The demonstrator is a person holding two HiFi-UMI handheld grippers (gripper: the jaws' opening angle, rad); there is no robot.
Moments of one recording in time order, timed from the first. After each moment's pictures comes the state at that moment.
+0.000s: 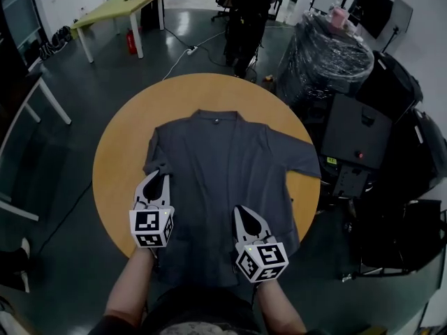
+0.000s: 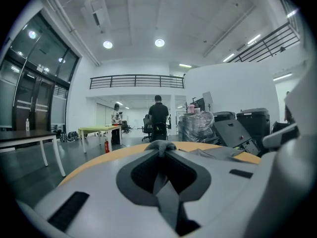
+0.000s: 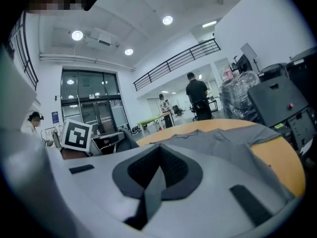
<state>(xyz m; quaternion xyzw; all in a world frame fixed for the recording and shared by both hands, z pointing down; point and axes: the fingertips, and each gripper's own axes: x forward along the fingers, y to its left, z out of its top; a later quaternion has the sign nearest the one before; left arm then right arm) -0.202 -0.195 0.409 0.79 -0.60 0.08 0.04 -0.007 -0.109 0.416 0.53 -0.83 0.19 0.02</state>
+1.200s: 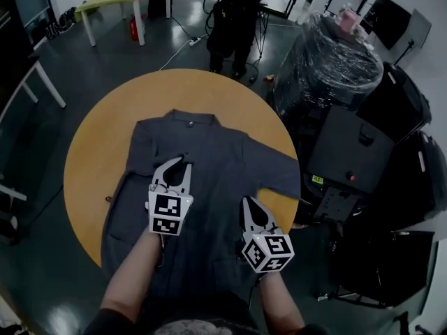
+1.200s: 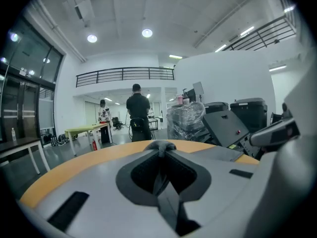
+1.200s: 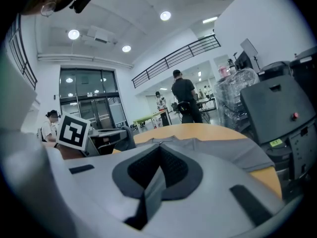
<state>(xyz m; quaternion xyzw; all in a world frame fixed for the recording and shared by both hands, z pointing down) -0.015 -0.291 0.421 0.81 -0.56 0.13 0.04 0.148 -0.214 0.433 0.52 -0.83 0.19 0.04</state>
